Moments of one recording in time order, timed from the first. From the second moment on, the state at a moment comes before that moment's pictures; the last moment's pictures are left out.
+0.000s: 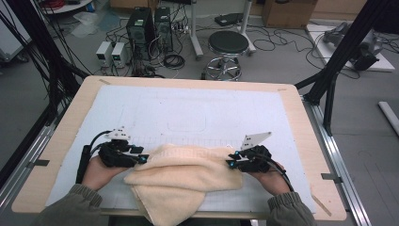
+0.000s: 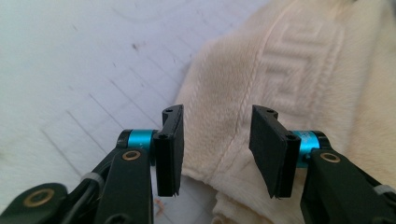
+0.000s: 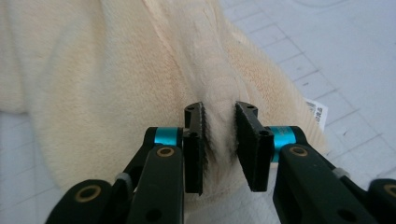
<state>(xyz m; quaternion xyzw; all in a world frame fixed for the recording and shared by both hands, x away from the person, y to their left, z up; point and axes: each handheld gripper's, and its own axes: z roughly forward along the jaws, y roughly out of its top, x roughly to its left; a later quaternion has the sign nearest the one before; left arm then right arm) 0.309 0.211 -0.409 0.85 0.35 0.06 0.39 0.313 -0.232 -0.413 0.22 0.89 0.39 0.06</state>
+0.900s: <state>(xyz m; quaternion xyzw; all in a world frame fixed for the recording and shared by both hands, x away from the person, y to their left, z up) 0.319 0.206 -0.386 0.83 0.35 0.13 0.42 0.322 -0.231 -0.354 0.22 0.85 0.47 0.12</state>
